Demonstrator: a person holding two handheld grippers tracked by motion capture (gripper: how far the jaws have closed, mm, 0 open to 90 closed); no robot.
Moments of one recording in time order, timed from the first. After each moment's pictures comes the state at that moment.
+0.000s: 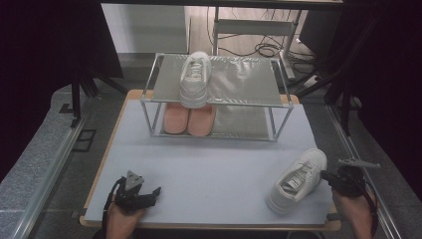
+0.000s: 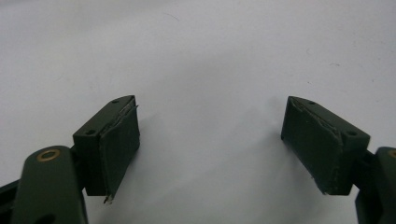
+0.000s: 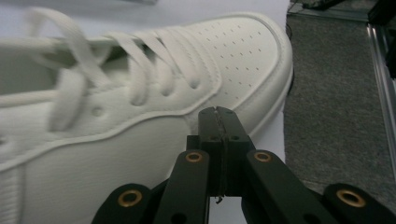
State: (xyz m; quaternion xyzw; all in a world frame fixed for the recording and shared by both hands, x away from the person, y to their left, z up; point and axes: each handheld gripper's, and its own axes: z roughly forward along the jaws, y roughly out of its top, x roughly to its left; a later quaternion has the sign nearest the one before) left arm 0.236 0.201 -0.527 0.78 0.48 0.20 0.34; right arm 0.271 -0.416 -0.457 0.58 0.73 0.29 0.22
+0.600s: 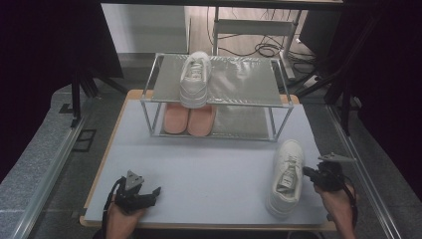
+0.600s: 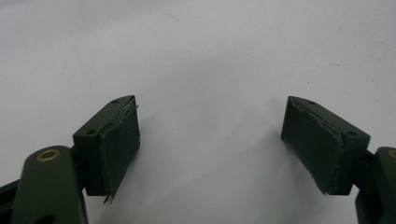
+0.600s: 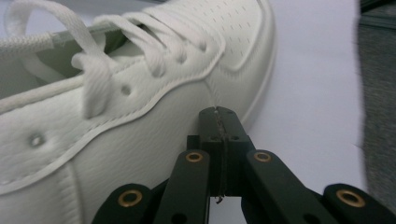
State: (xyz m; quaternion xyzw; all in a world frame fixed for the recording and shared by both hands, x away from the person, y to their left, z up) left arm 0.236 0.201 -0.527 0.78 0.48 0.20 0.34; right arm 0.290 -0.371 -0.466 0.55 0.75 0.31 0.20
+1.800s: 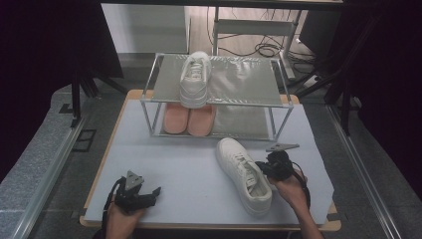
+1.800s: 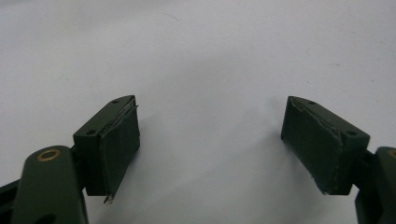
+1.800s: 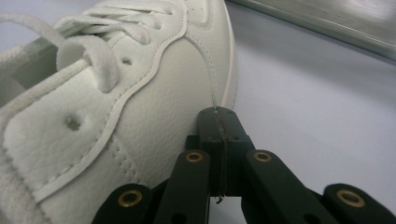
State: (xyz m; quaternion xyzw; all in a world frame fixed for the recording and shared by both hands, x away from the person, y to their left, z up) left arm 0.236 0.201 -0.527 0.78 0.48 0.20 0.34; right arm 0.328 -0.247 -0.475 0.45 0.82 0.34 0.11
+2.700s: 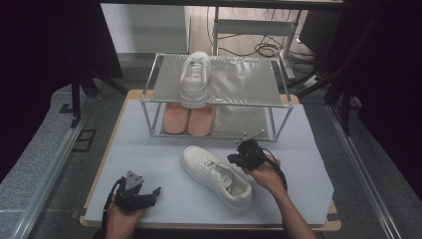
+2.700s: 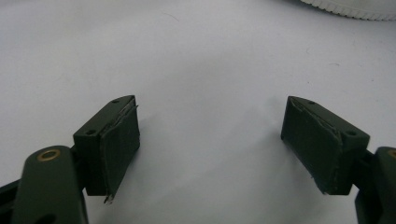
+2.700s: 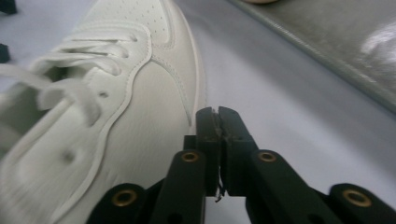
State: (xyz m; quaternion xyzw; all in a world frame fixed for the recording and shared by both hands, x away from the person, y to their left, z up) left arm 0.236 0.201 -0.527 0.78 0.48 0.20 0.34; right arm 0.354 -0.173 -0.457 0.35 0.87 0.34 0.08
